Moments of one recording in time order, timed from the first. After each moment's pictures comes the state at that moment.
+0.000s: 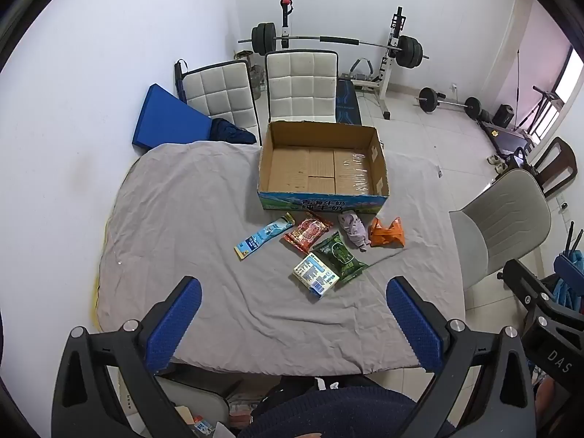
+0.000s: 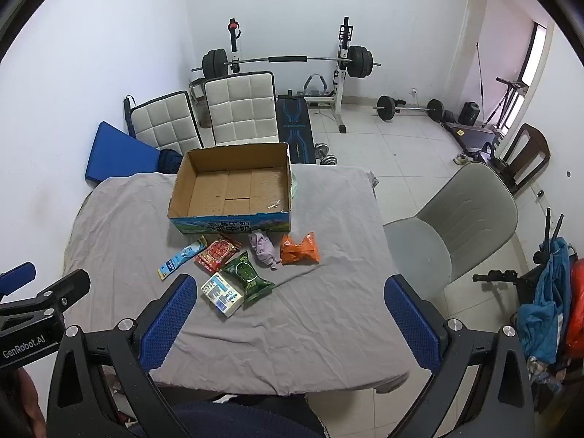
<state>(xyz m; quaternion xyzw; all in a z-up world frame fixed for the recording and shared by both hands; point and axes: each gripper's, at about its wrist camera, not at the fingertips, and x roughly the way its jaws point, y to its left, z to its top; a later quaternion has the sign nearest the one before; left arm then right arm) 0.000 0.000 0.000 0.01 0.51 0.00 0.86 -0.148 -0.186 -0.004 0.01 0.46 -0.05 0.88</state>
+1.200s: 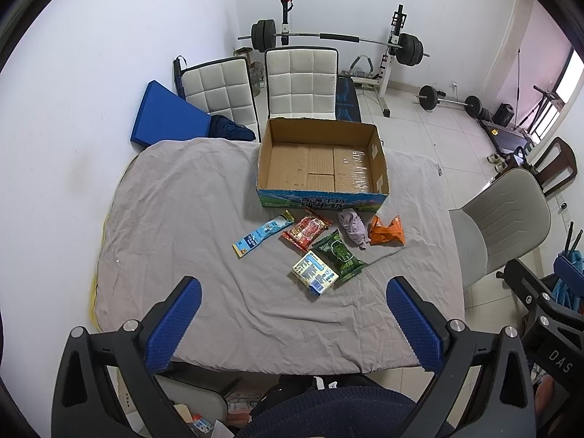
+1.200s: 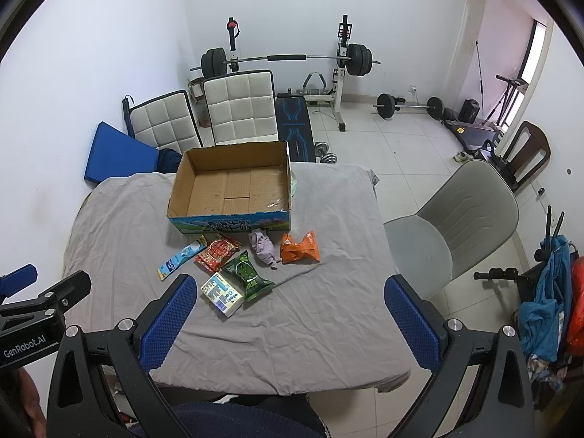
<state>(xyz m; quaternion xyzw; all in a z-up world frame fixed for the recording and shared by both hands) 0.003 0.001 -0.003 0.00 0.52 0.00 0.85 -0.149 -0.187 -0.006 0.02 0.47 -0.05 0.88</state>
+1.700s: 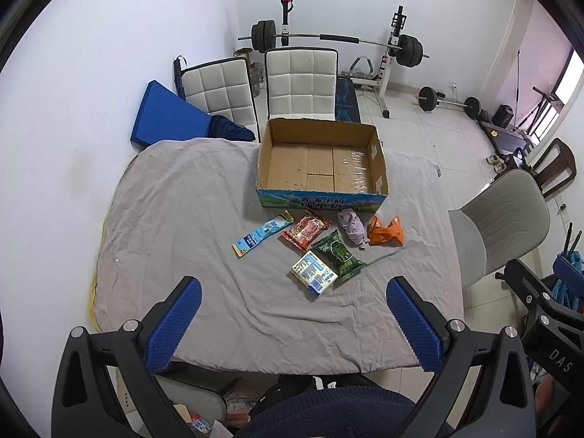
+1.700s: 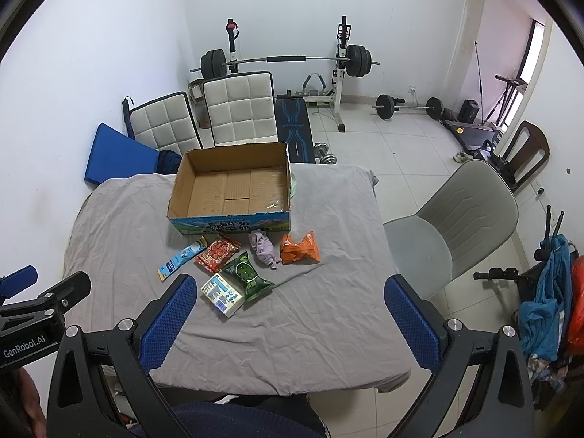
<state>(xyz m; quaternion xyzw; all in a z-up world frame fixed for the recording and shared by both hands) 0.001 0.002 -0.002 0.00 0.52 0.00 0.86 -0.150 -0.186 -0.007 0.02 0.47 -0.05 0.88</state>
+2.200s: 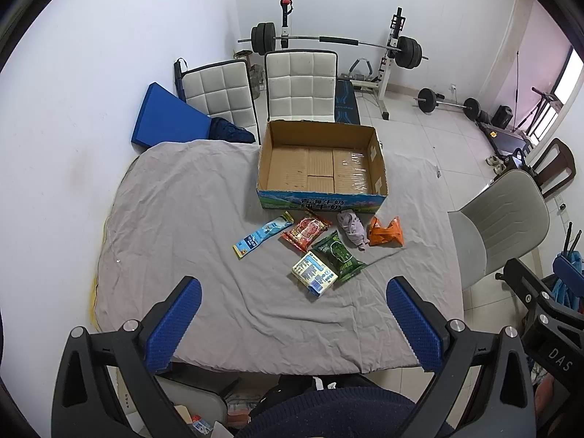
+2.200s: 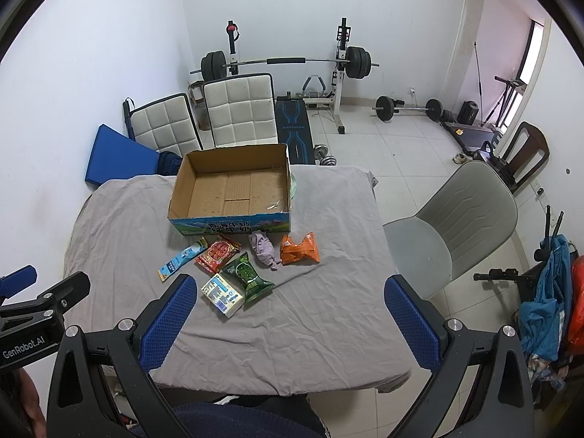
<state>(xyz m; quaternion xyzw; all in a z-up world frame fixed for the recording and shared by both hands) 0.000 0.002 -0.002 0.00 0.52 0.00 0.86 -0.150 -0.186 -0.006 0.02 0.47 -0.05 0.88</state>
